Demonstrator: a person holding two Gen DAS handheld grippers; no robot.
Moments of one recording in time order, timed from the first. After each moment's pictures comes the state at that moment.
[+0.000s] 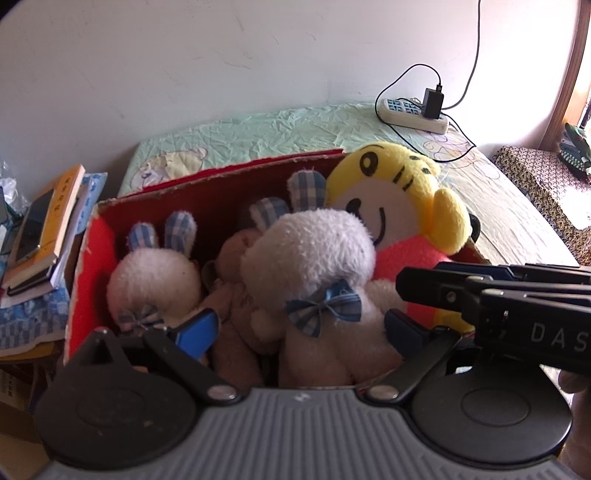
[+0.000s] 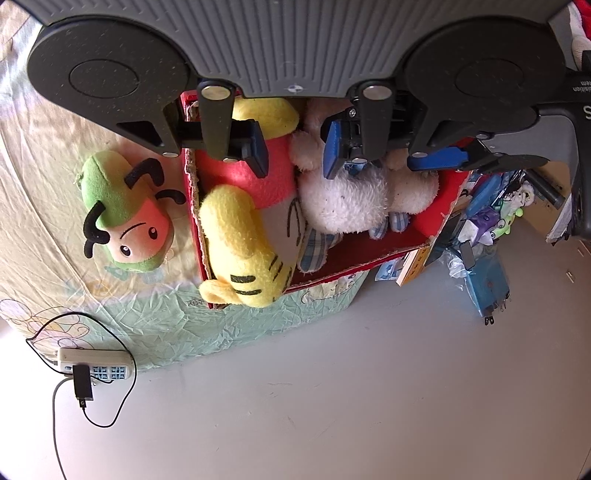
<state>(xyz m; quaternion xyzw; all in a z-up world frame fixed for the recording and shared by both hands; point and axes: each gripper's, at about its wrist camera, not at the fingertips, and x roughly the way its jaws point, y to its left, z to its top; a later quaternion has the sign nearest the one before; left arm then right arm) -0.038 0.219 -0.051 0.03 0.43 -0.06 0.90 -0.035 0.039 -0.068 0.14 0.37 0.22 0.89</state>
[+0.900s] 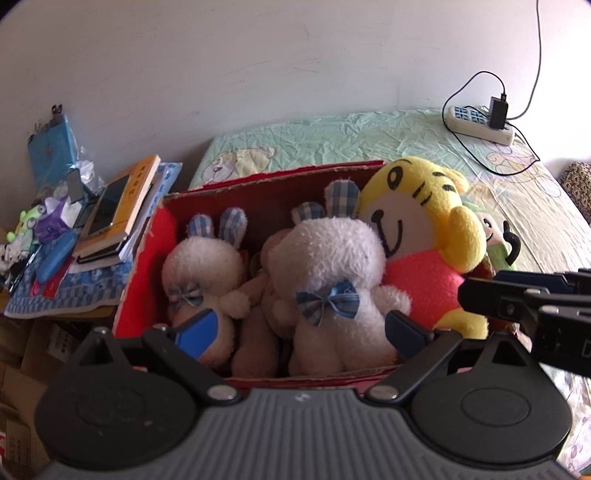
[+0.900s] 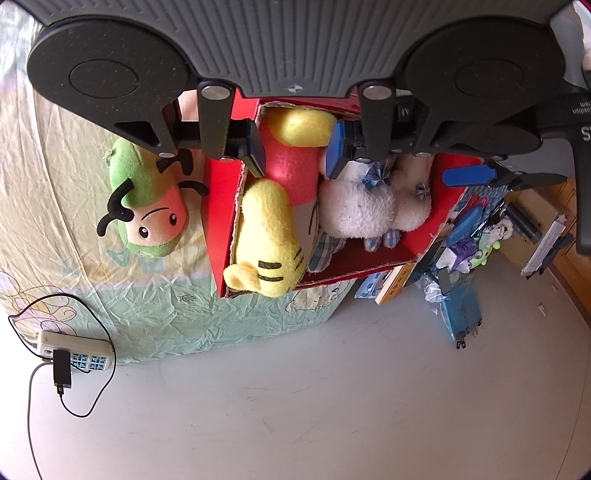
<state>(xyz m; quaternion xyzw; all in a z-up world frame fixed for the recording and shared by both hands) -0.049 0.179 -0.031 0.04 0.43 0.10 0.90 -0.028 -0.004 -0.054 0.10 0.38 0.29 0.87</state>
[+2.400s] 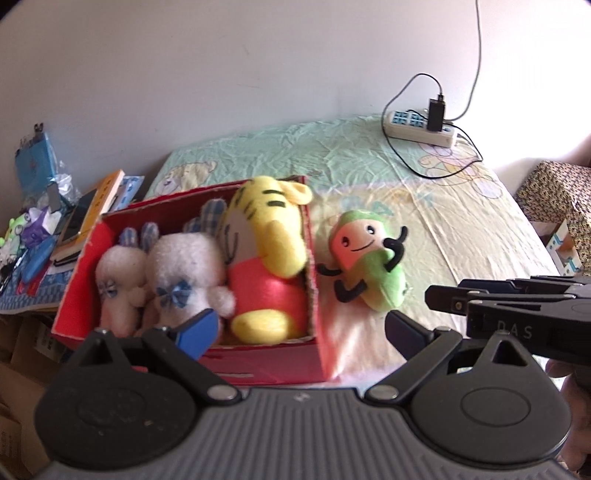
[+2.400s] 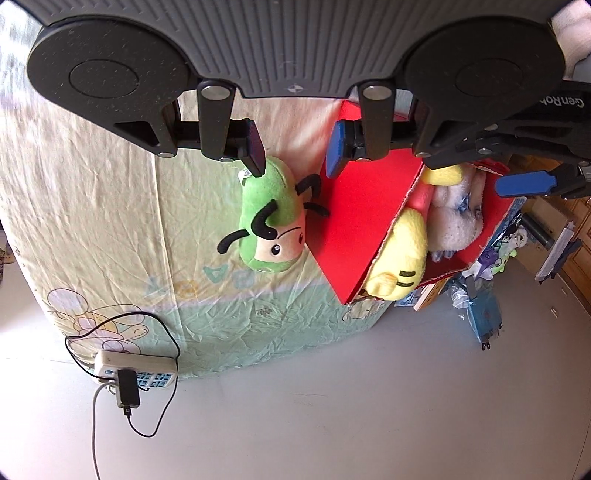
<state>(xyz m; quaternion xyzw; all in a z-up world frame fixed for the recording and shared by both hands) -0.059 0.047 -0.013 0.04 0.43 0.07 0.90 -0.012 -0.123 -0.071 0.10 0.41 0.27 0.87</state>
